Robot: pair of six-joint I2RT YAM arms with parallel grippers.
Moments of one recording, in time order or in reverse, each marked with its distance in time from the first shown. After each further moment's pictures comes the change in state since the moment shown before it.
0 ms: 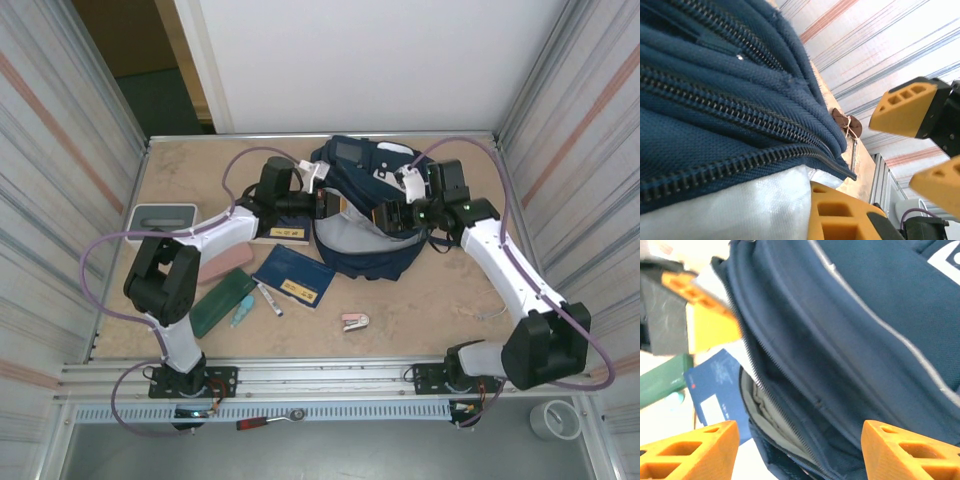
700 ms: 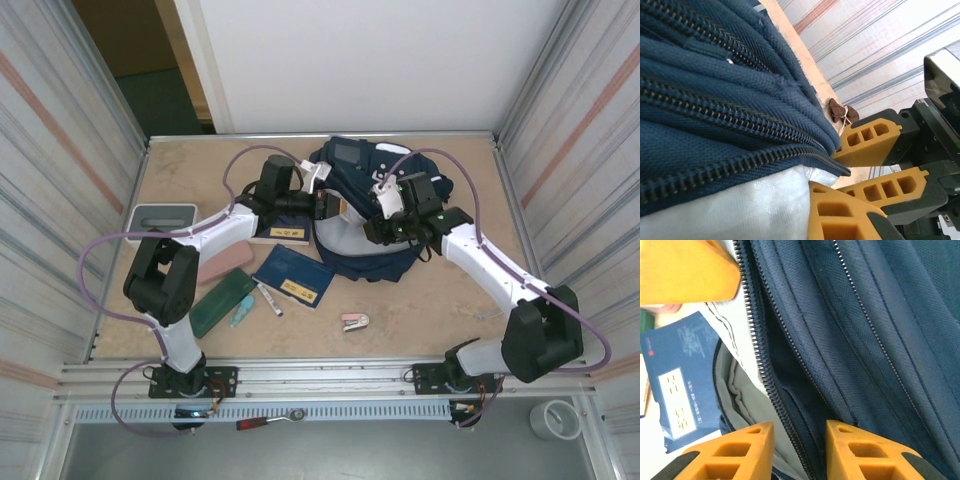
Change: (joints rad) left arm 0.002 -0.002 0.020 -0.066 0.032 0.034; right arm 0.151 0.067 -0.066 0.090 0.177 -0.090
